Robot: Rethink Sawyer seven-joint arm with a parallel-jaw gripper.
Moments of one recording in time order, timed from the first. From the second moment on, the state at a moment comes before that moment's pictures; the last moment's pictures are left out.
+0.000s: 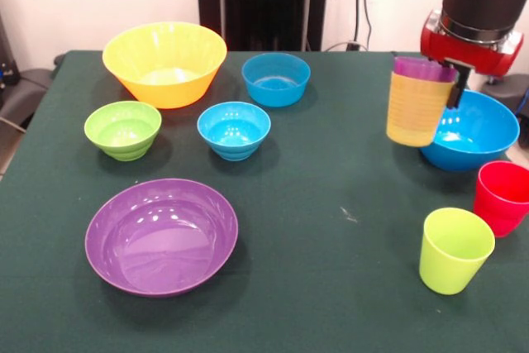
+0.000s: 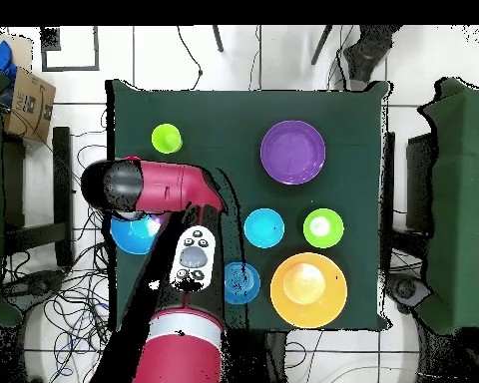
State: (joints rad) arm 0.14 -0.53 -0.12 1.46 0.20 0.76 2.24
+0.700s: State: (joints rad) arm 0.15 -0.44 -0.13 1.36 0.23 0.80 2.24
